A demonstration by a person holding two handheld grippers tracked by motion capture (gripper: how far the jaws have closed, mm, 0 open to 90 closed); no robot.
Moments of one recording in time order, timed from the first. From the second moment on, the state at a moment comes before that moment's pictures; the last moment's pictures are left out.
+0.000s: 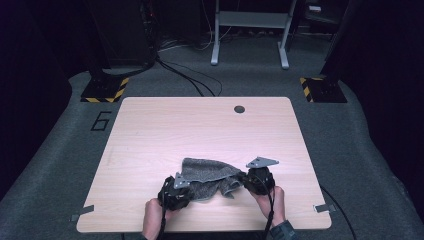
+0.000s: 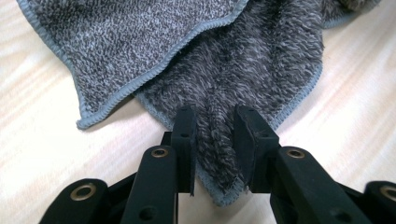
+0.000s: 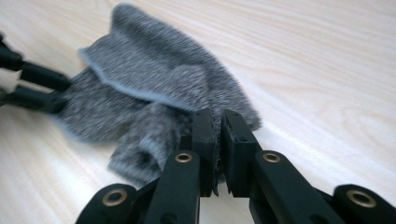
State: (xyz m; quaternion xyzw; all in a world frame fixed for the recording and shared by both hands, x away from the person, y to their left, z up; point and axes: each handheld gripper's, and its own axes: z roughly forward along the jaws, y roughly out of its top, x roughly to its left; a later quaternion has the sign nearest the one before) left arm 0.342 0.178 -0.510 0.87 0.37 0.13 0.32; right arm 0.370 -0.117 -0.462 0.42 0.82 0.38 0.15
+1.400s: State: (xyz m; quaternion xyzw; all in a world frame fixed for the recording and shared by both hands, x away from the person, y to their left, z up) left arm 0.379 0.207 -0.510 0.84 0.42 0.16 0.29; right arm 0.358 -0.122 -0.468 0.46 0.80 0.37 0.09
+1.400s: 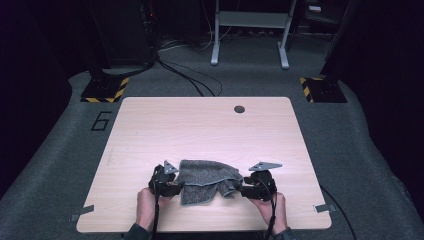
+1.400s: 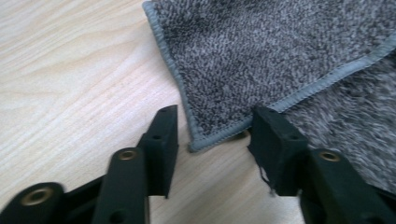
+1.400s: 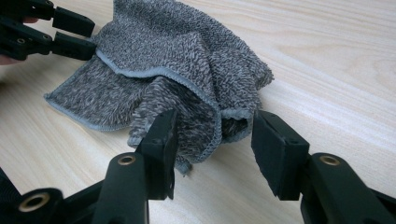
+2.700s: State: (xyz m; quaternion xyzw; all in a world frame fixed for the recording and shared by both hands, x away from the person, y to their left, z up) left arm 0.374 0.203 -0.512 0.84 0.40 0.17 0.31; right arm 0.366 -0.106 -0.496 0.46 0.80 0.38 0.10
